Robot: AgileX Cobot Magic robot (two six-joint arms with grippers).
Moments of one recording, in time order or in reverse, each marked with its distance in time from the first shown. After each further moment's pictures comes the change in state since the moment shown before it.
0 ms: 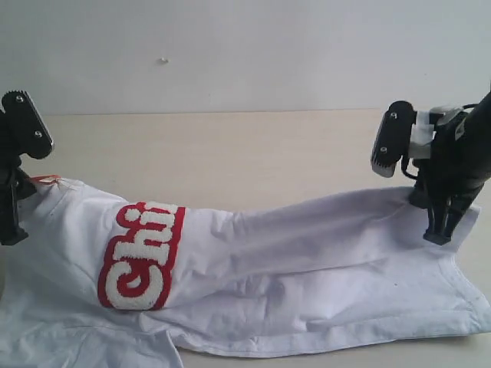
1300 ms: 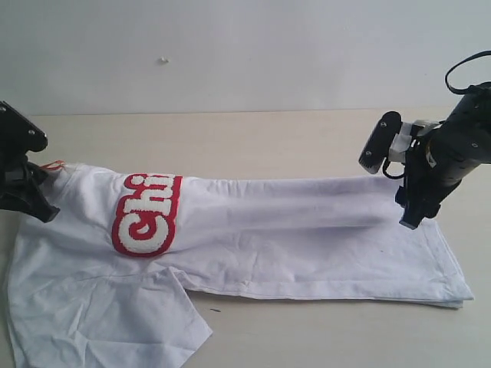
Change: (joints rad) left arm 0.137 0.320 -0.003 -0.180 -0.587 -0.062; right arm -0.020 0.267 -0.081 -0.645 -0.213 0.729
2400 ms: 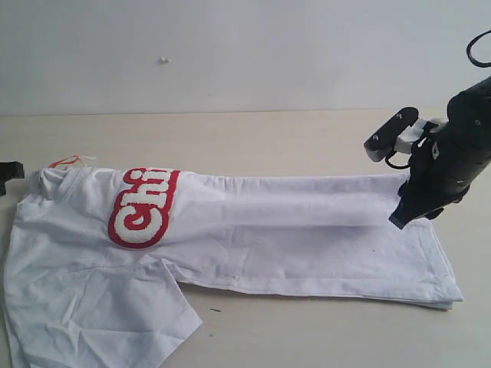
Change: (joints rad) left arm 0.124 -0.072 -0.060 -0.675 0.331 -0.144; right arm 0.000 -0.058 0.000 0.378 0.145 -0.071
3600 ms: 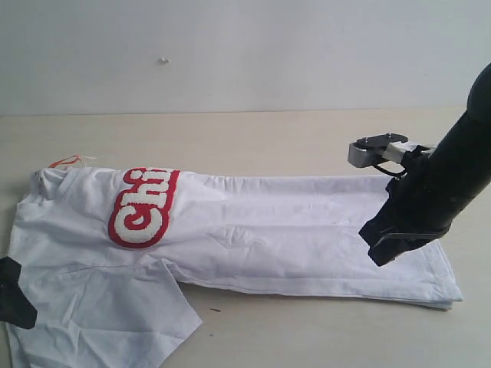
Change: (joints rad) left arm 0.028 -0.267 0.289 0.002 0.719 -0.081; right arm 0.000 -0.096 0.047 0.791 0.368 -0.447
